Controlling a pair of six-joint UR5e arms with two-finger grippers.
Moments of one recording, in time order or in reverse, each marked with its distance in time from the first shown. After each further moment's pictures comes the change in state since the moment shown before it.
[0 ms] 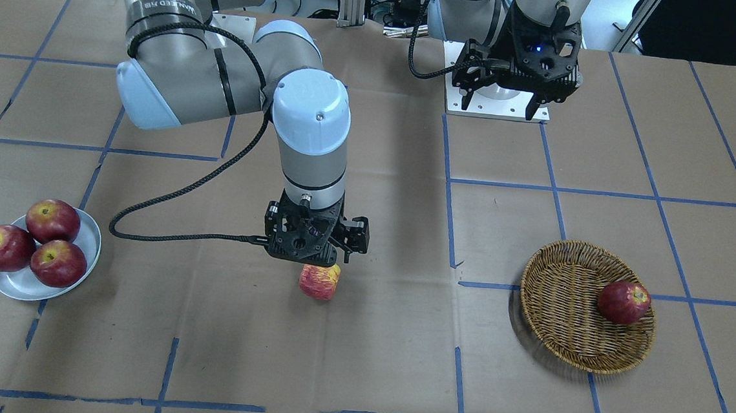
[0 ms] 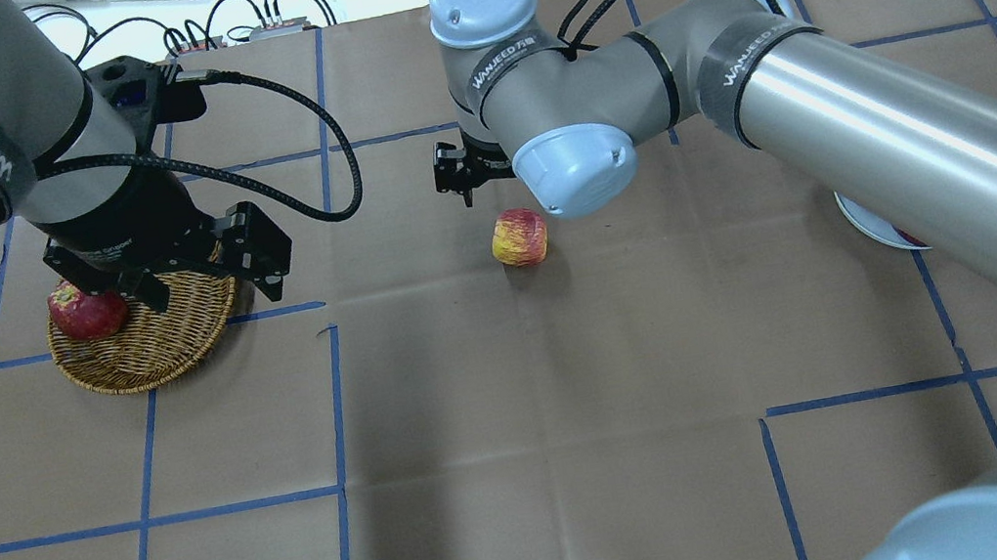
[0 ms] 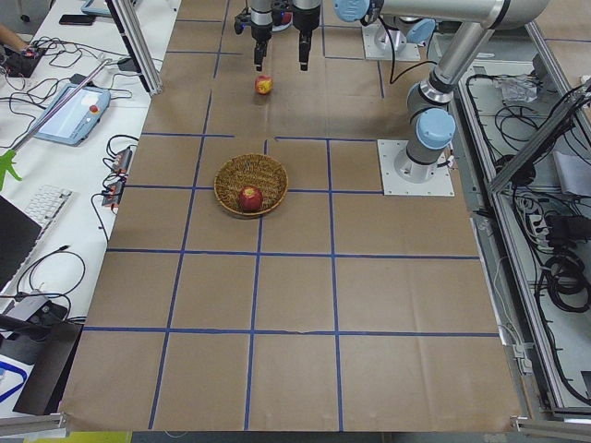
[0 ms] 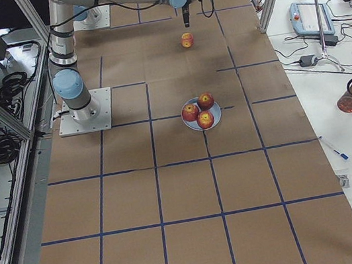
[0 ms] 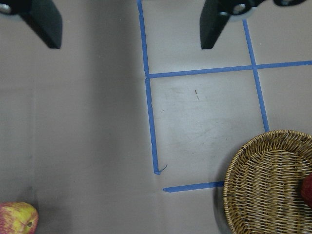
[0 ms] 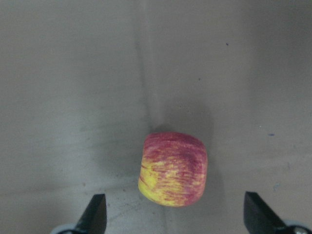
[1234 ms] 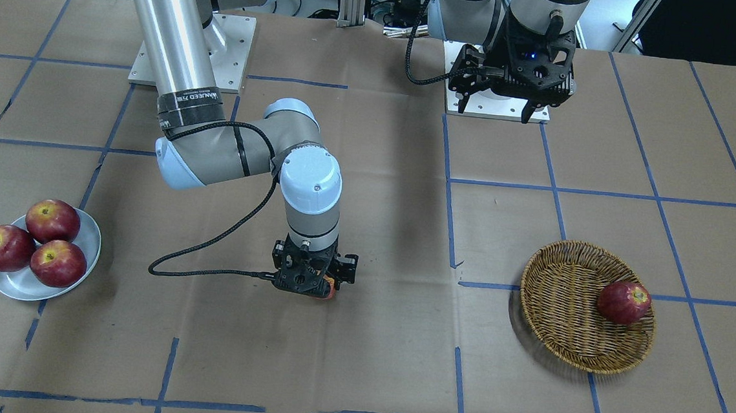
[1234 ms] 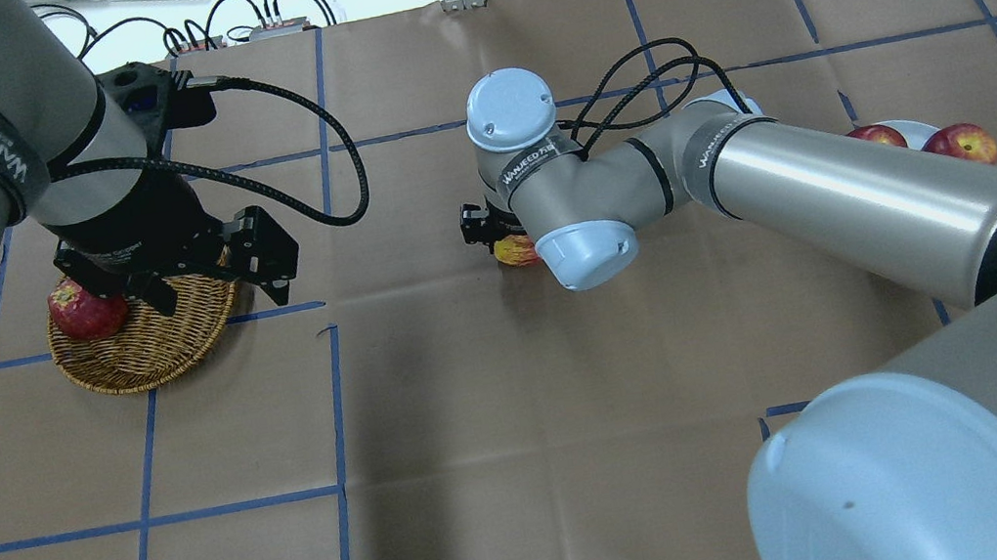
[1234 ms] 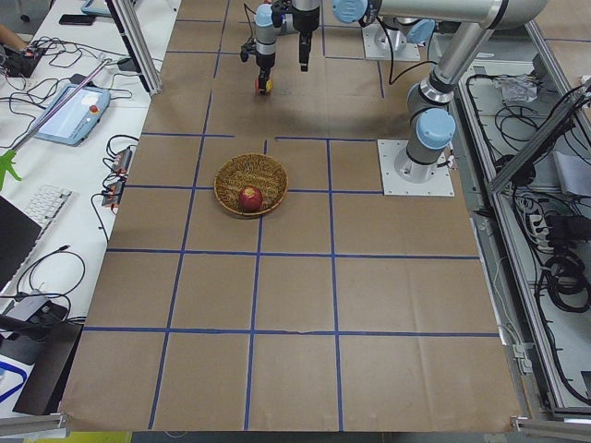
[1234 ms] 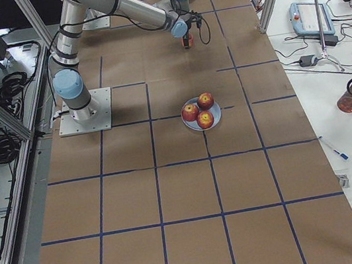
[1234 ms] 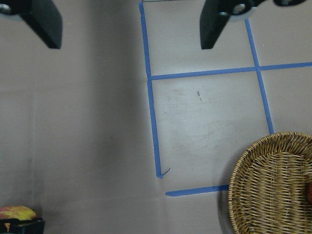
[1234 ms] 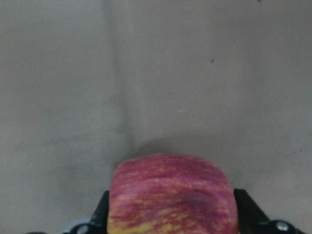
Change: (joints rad) left arm -0.006 -0.003 -0.005 -0.003 -0.001 -0.001; right arm -0.007 0.109 0.122 -0.248 -0.001 0.006
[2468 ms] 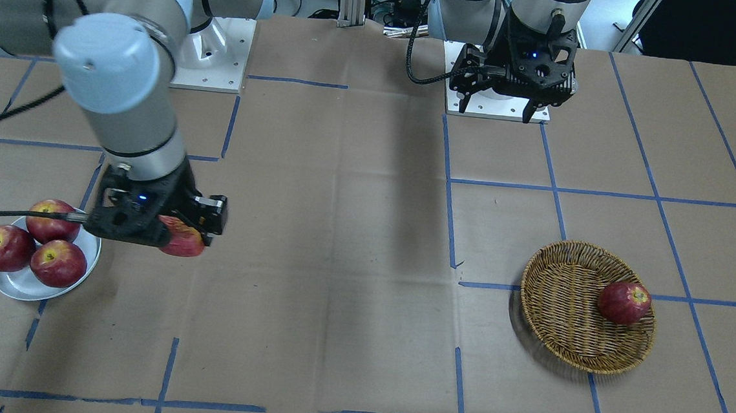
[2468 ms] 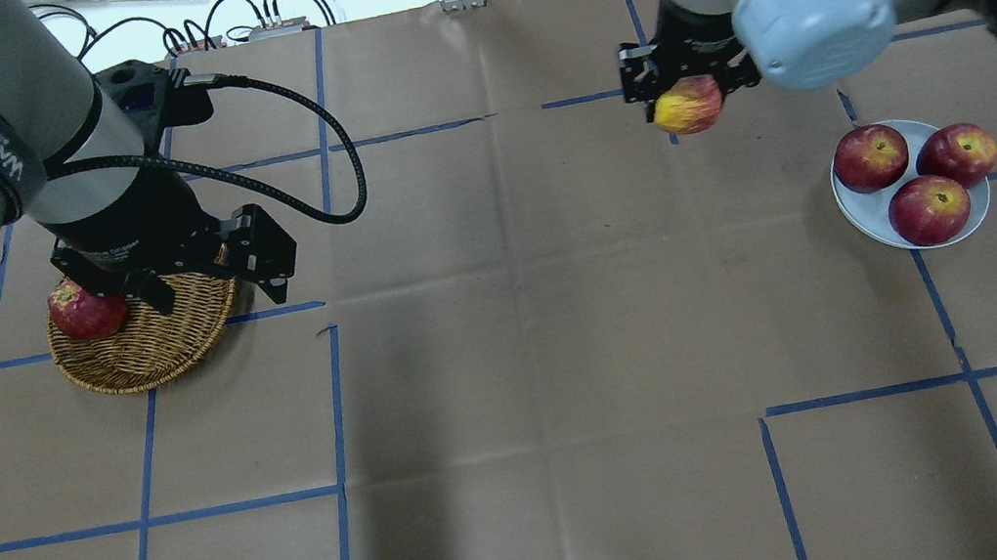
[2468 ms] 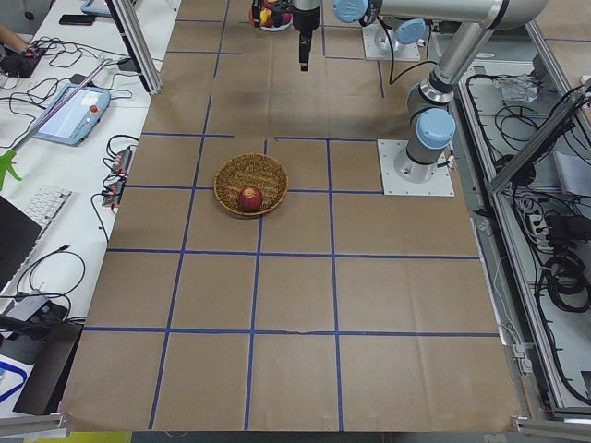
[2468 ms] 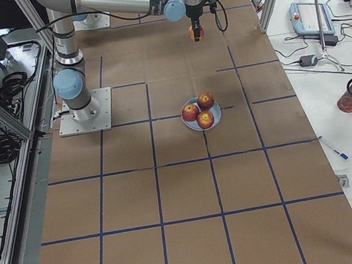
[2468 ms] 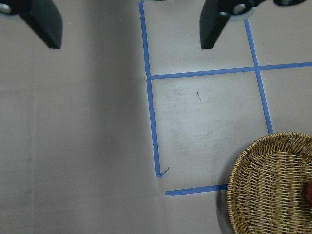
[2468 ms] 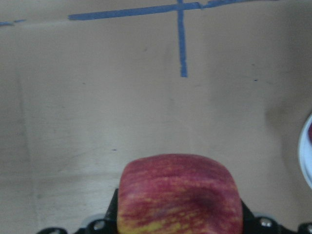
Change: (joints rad) left arm 0.001 0.001 0.003 0.000 0.001 0.000; right arm -0.353 -0.368 -0.072 0.470 -0.008 -0.445
